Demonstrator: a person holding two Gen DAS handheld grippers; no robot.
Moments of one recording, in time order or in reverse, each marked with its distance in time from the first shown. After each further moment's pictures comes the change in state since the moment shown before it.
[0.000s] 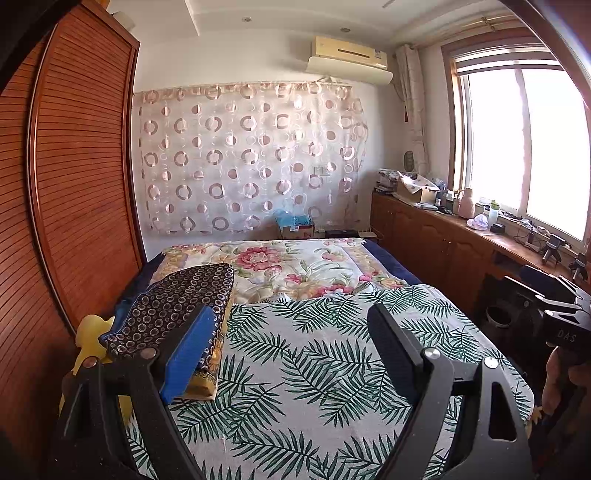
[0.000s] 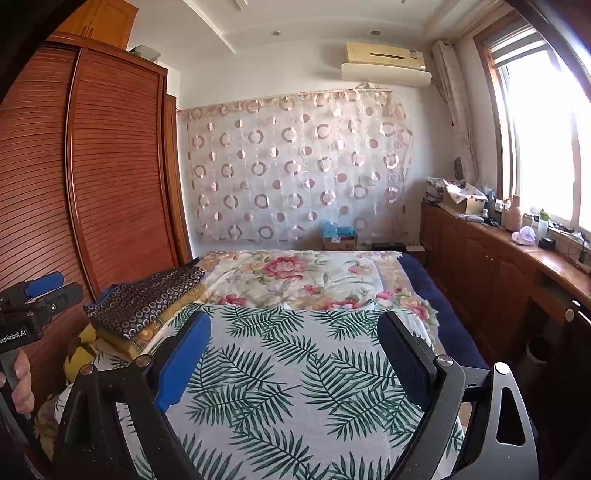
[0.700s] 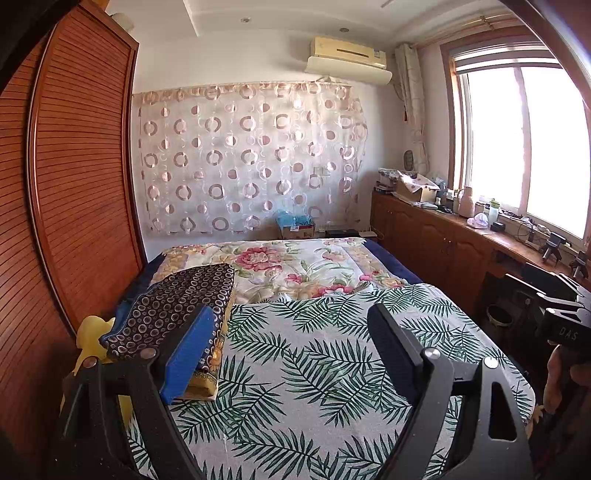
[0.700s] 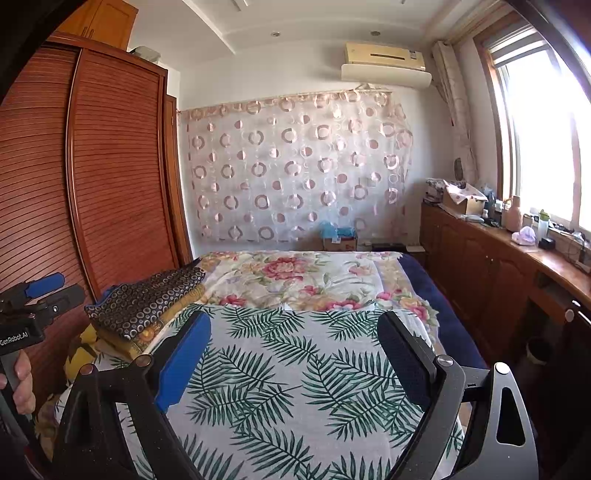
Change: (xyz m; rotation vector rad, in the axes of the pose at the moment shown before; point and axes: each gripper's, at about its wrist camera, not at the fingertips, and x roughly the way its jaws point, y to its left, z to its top) left arm 0.000 0.000 -0.001 0.002 0.000 0.002; right arm 0.001 -0.006 -0.002 -0.004 -0.002 0.006
